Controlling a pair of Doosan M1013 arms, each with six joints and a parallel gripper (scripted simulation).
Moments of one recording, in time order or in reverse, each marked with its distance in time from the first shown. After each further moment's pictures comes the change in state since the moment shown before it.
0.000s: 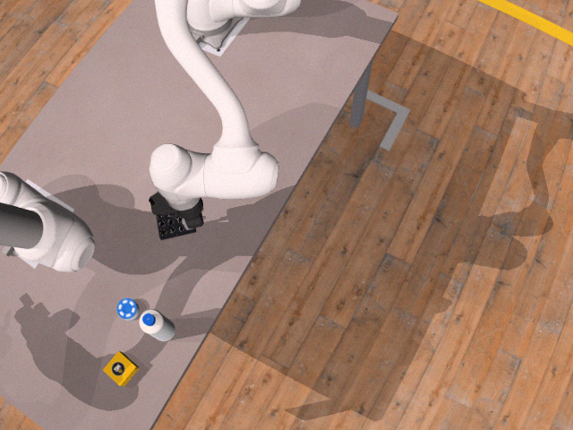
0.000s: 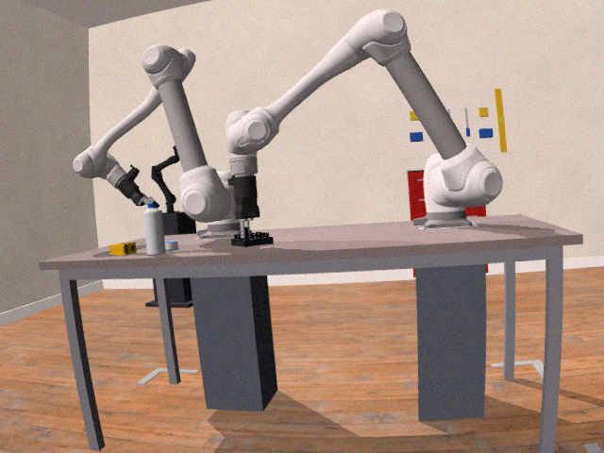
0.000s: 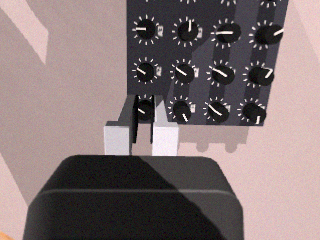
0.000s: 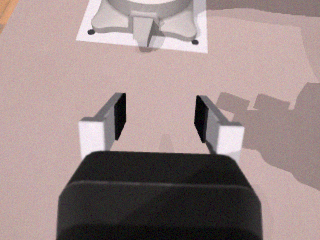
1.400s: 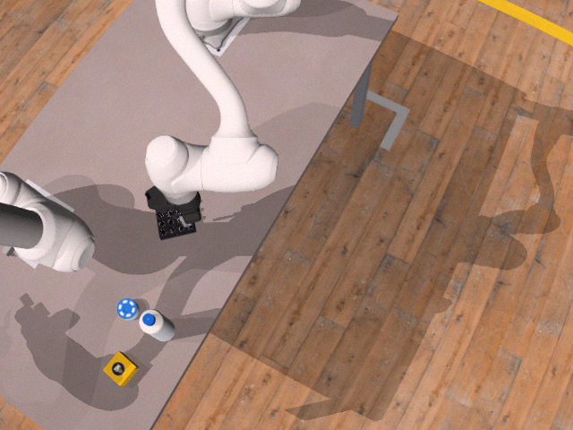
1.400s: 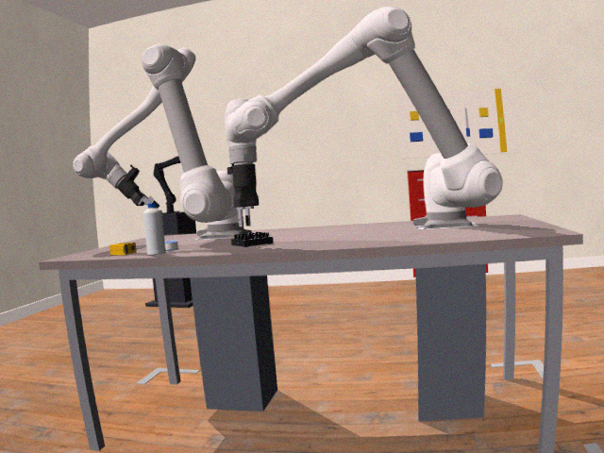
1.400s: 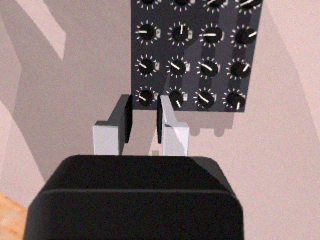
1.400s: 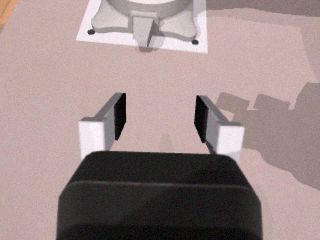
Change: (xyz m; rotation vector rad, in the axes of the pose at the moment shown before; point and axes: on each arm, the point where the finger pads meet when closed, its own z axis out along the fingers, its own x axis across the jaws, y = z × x) left arm 0.000 0.000 -0.038 0.000 0.000 0.001; right arm 0.000 0.000 0.000 0.000 0.000 0.000
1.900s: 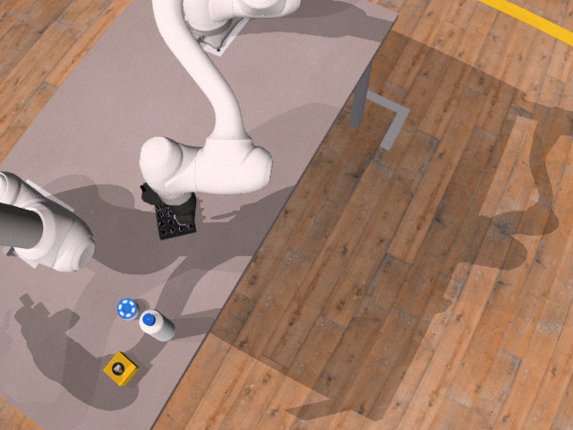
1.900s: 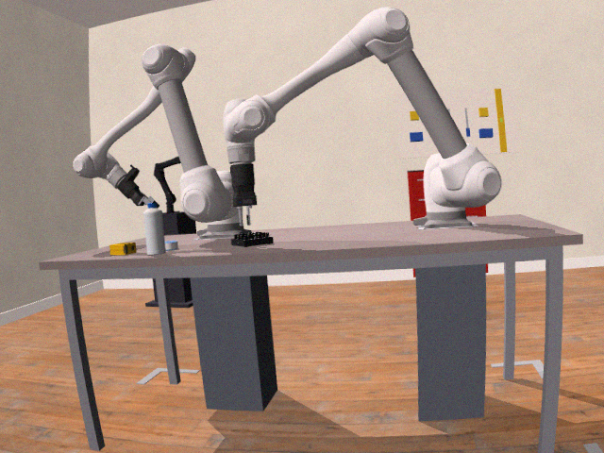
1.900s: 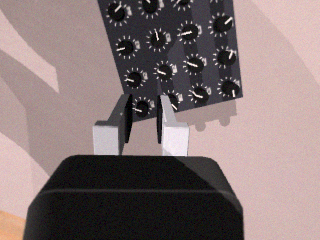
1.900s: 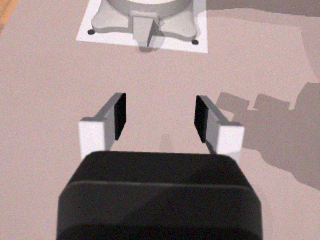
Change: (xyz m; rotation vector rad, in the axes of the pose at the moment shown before) left arm 0.006 -0.010 -0.002 -0.006 -0.002 0.263; right arm 0.000 0.000 0.000 0.000 0.000 0.000
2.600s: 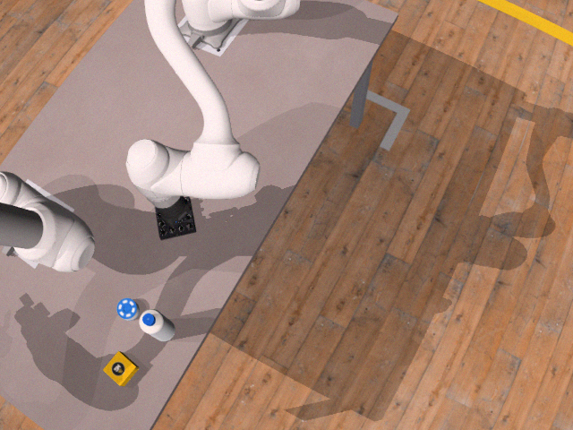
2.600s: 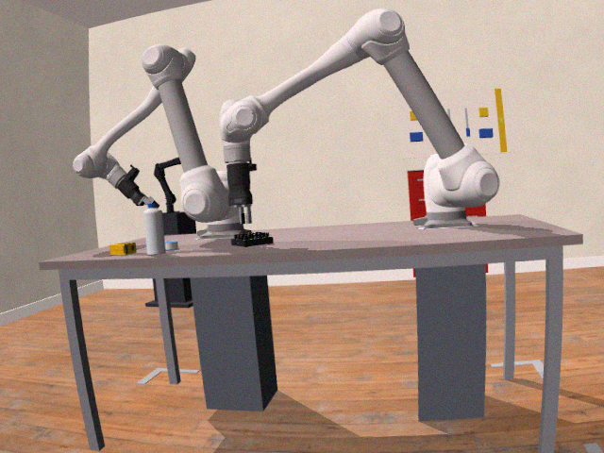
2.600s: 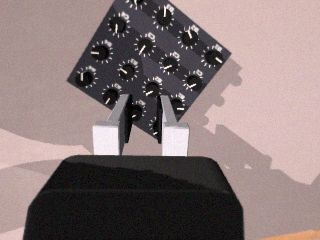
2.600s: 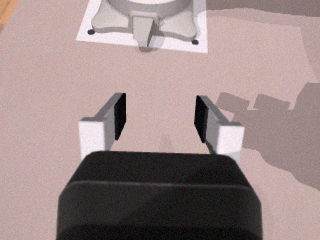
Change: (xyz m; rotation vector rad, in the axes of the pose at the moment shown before) left arm 0.007 -0.021 -0.005 -0.002 0.000 0.718; right arm 0.000 0.000 0.000 0.000 0.000 0.000
